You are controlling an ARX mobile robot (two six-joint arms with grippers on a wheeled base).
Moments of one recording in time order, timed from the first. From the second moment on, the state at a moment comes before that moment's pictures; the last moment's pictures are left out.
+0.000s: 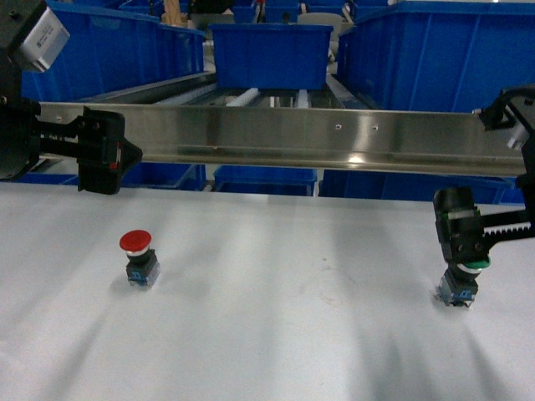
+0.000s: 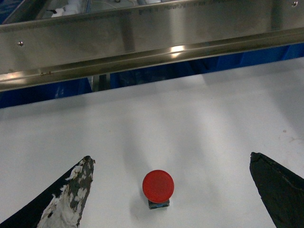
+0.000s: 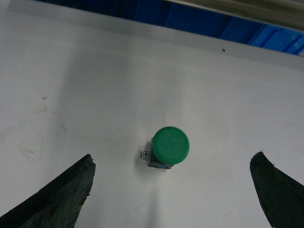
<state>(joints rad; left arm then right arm) -0.06 1.65 0.79 0.39 0.12 0.10 0.22 1.72 0.84 0.20 0.22 0.01</state>
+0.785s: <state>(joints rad) -0.06 1.65 0.79 0.38 0.12 0.10 0.21 1.84 0.94 0.09 0.23 0.08</state>
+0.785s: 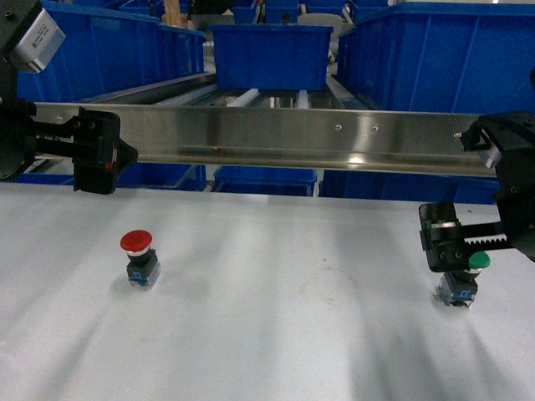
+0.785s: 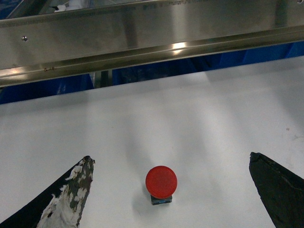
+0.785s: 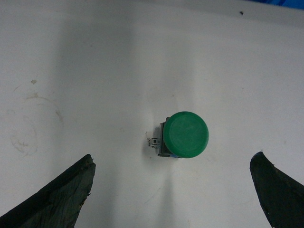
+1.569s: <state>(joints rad) -0.06 1.65 0.79 0.38 0.12 0.09 0.15 2.06 1.19 -0.20 0.17 0.17</state>
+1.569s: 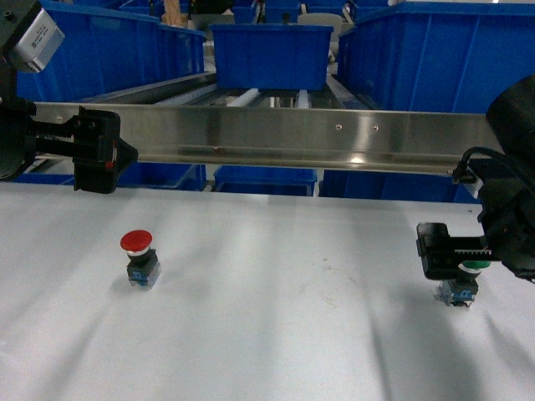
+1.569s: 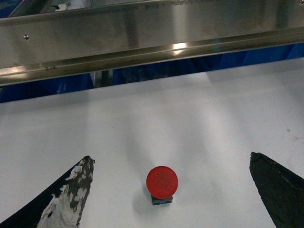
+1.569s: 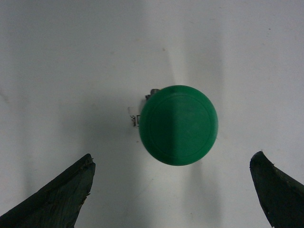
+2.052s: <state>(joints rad) -0.06 1.65 0.79 0.38 0.12 0.09 0.17 2.04 1.10 -0.13 0.21 0.19</state>
